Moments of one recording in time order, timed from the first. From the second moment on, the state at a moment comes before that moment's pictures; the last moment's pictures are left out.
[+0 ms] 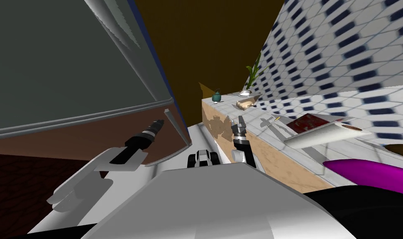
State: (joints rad) left arm 0.43 0.88 0.17 -2.52 0.00 0.63 0.12; right arm 0.54 0.03 -0.05 -2.20 0.08 -0.39 -0.12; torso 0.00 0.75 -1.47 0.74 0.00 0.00
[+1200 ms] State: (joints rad) left arm 0.43 0.95 0.11 -2.50 0.04 0.53 0.13; right arm 0.54 0.03 -0.05 -2.20 0.08 -0.39 -0.12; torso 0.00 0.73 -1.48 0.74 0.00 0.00
